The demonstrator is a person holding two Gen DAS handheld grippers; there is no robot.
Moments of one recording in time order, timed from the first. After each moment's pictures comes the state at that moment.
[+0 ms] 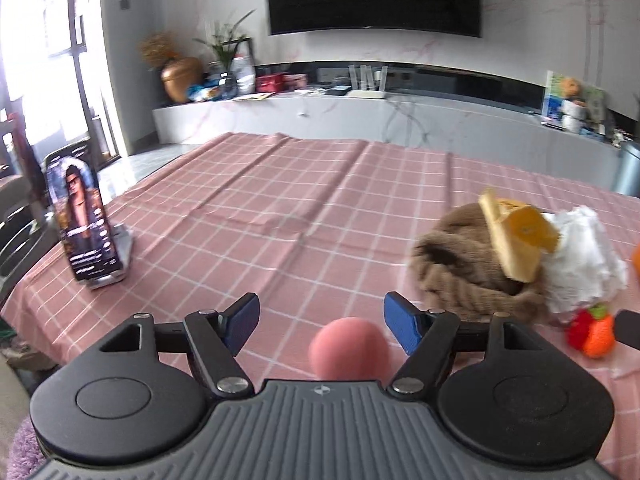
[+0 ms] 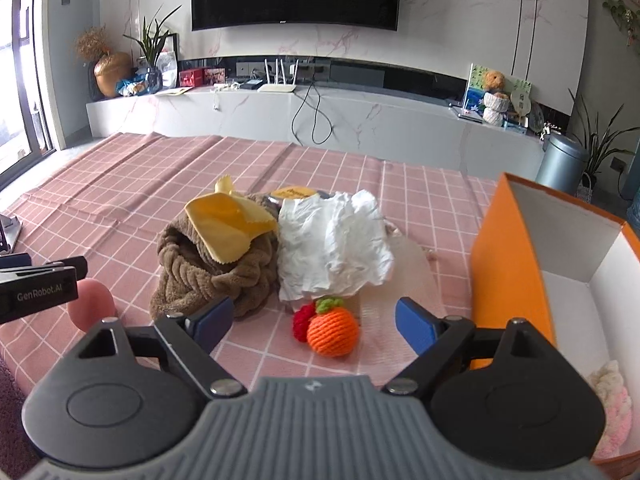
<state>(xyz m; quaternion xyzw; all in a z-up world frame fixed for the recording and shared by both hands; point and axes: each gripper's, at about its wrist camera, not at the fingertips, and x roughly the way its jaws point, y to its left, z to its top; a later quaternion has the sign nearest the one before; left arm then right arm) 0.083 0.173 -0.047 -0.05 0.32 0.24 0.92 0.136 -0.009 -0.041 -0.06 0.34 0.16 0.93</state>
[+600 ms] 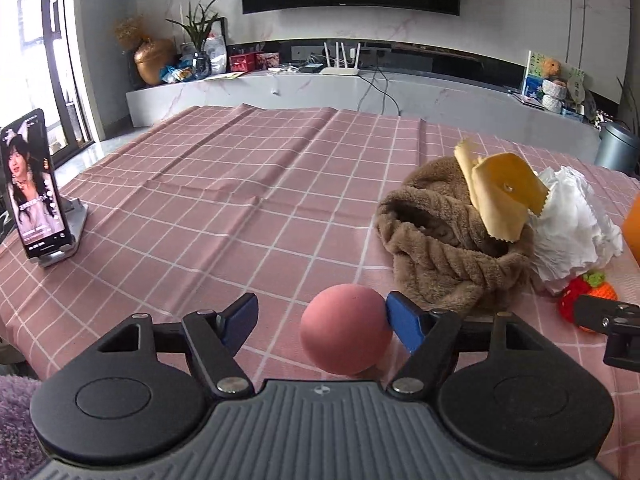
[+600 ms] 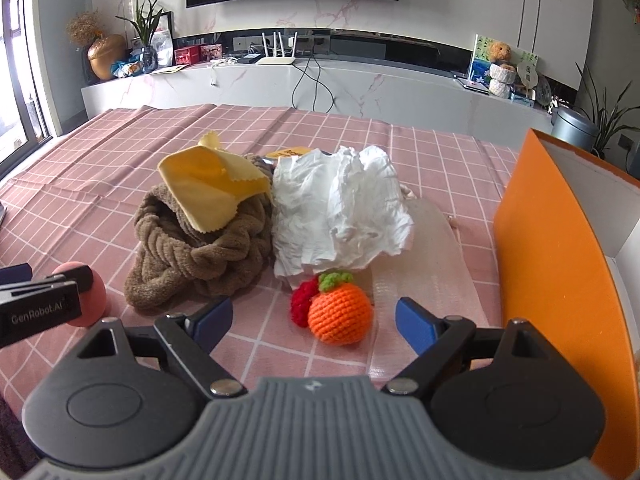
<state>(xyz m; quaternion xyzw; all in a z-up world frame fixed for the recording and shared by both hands) 0.101 0.155 -0.084 -0.05 0.35 0.18 0.92 0.159 -0.009 -0.078 -0.05 0.37 0.15 0.92</state>
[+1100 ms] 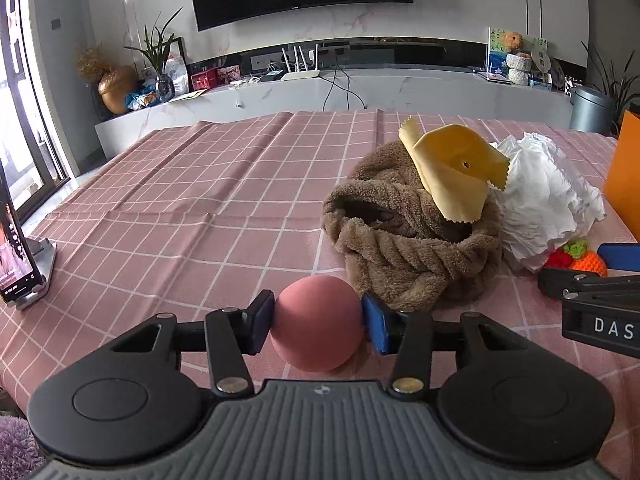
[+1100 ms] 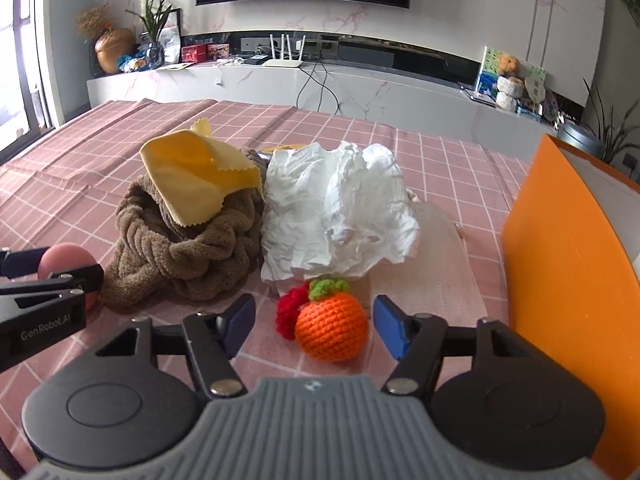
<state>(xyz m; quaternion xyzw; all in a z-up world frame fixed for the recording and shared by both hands) 0.118 0.131 -0.096 0.01 0.35 0.15 0.93 0.175 0.002 -0.098 -0.09 0.35 0.16 0.92</state>
